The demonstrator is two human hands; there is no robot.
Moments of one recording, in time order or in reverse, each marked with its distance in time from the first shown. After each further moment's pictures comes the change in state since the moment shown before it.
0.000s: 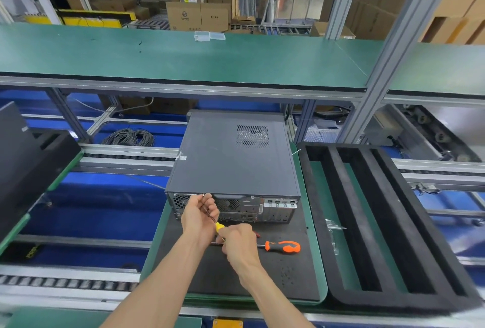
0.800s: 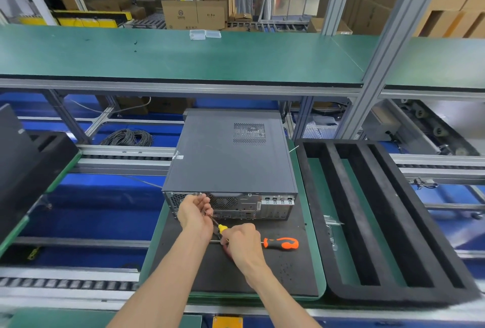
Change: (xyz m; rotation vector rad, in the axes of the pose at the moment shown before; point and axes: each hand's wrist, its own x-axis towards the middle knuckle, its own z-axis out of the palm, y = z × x) left_hand 0.006 -0.004 0.011 0.116 0.265 0.137; right_hand 0.002 0.011 -0.015 -0.117 0.003 -0.079
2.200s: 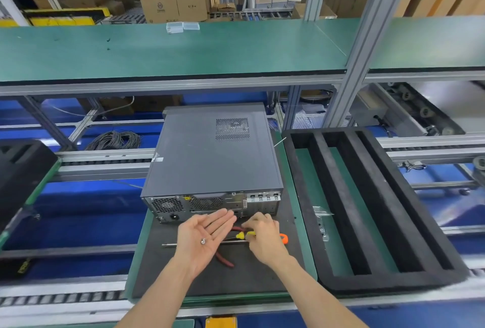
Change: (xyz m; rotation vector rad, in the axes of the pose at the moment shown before) left_hand -0.008 -0.042 -0.035 0.022 -0.603 -0.371; right_hand 0.074 0.075 -0.065 -0.763 0.013 -0.372
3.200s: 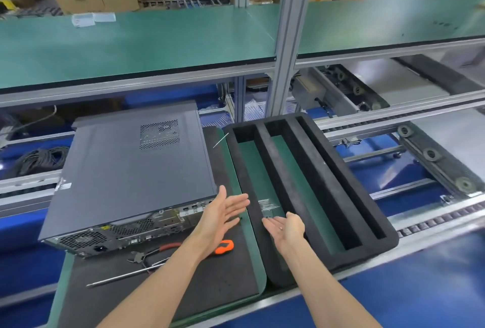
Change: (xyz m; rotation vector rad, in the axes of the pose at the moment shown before) left_hand 0.086 -0.102 0.120 0.921 -0.261 -0.159; right_hand -0.021 0.139 -0.085 1.829 0.560 1.047
